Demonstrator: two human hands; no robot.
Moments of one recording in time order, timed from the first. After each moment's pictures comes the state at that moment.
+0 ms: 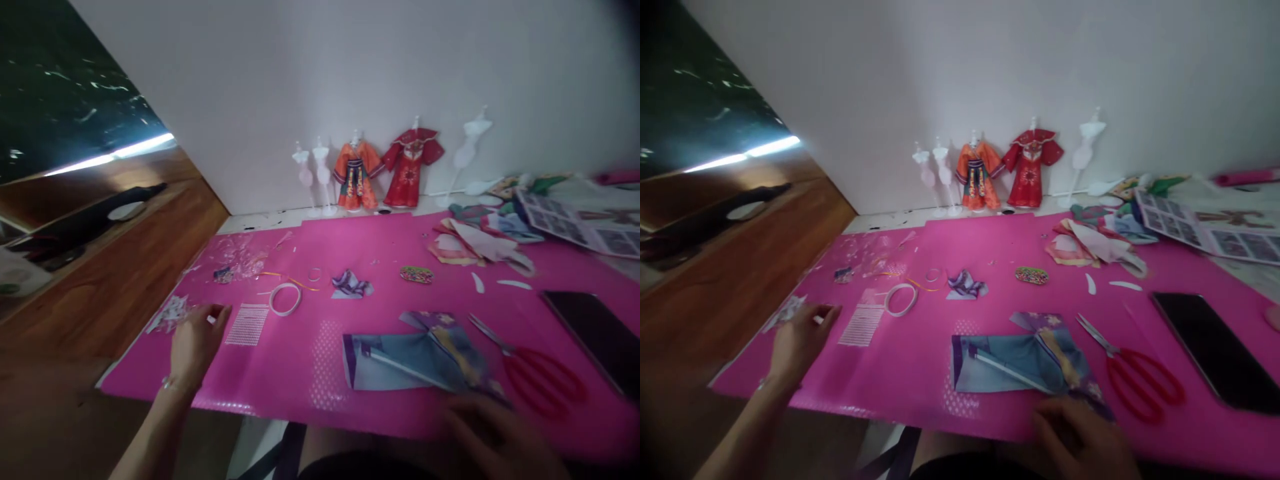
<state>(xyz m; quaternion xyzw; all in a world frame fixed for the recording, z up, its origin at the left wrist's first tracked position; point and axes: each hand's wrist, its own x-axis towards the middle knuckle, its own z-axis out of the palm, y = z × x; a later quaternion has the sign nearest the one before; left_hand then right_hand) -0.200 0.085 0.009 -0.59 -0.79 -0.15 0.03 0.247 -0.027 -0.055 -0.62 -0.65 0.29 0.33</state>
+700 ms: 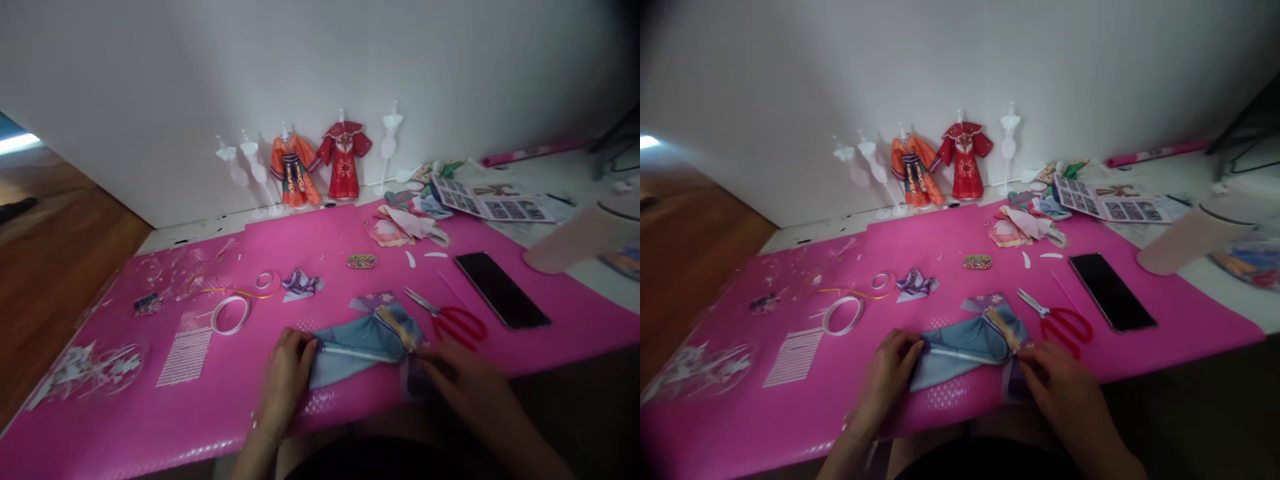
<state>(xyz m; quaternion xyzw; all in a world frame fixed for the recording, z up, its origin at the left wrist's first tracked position) 0.003 0.070 -0.059 -0.71 -0.62 -0.21 -0.27 0.290 -0.027 -0.069 -0.70 -0.62 0.20 0.28</state>
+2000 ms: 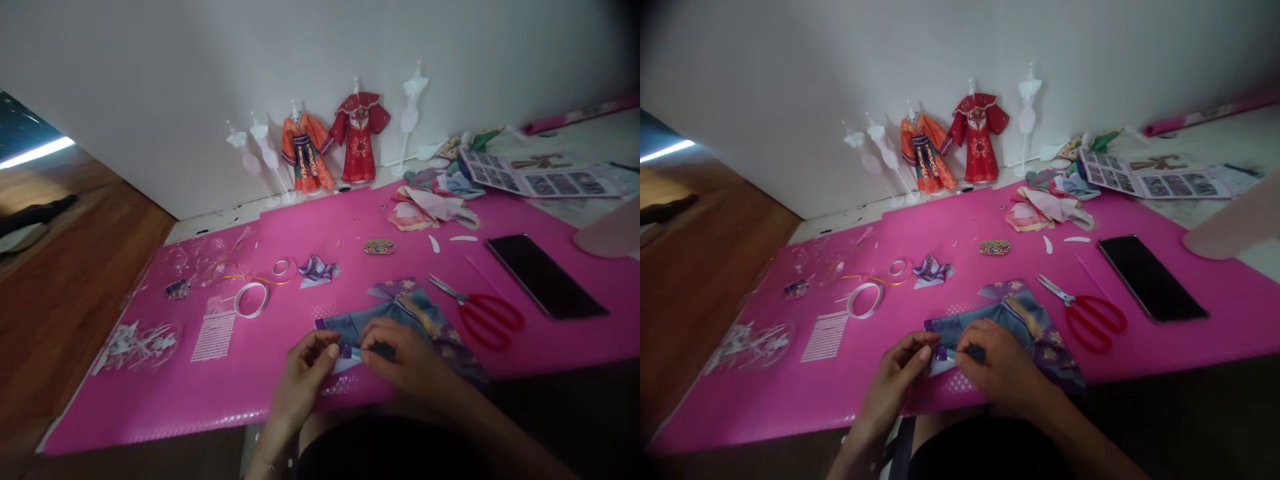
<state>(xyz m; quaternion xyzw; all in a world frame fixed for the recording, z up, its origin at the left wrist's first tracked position) 0.004 0.036 -0.022 -0.50 -0.56 -0.32 -0.58 0.200 0.030 -0.041 -0.47 -0.67 0.44 0.38</state>
